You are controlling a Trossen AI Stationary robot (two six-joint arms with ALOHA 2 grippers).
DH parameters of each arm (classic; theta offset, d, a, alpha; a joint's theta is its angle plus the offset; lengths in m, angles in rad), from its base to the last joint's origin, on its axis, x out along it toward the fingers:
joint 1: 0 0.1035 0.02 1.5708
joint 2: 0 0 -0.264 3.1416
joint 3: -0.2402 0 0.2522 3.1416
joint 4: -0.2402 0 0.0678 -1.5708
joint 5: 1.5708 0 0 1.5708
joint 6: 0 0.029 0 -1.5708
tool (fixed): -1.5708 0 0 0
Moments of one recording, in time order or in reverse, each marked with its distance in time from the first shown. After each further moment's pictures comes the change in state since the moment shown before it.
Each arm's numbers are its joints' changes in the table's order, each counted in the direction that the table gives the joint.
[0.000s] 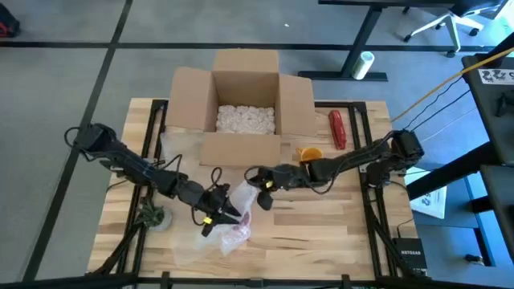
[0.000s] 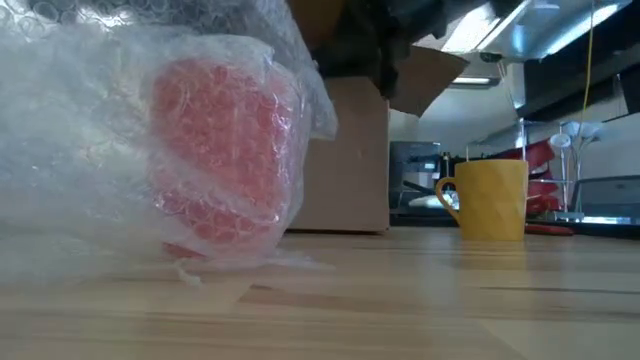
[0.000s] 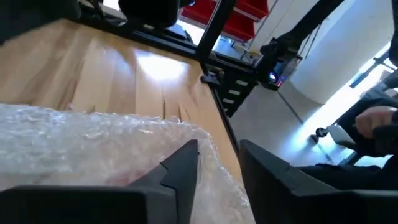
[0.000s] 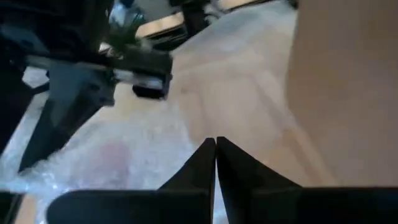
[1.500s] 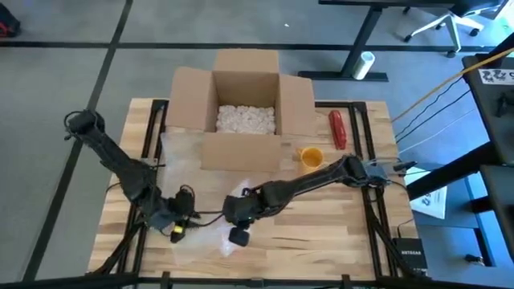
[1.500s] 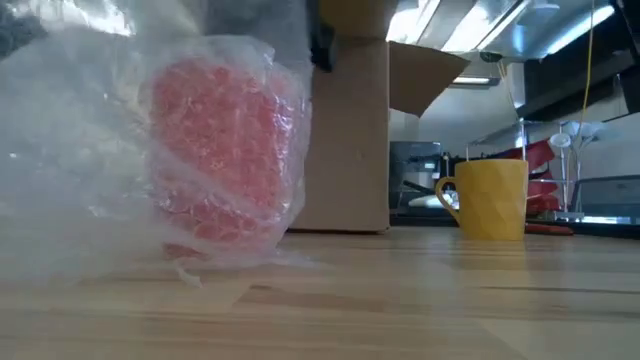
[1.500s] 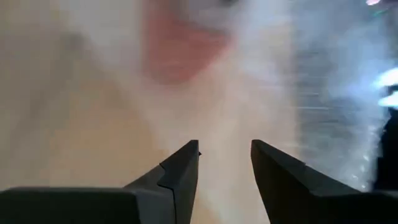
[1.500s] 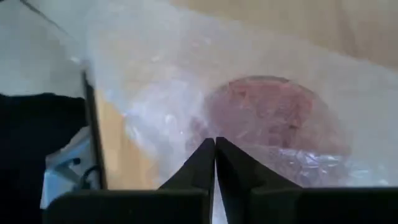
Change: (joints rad) left arm -0.402 0.258 0.008 -0.746 0.342 -0.477; right arm 0.114 -0.621 -1.014 -0.931 0.235 0.221
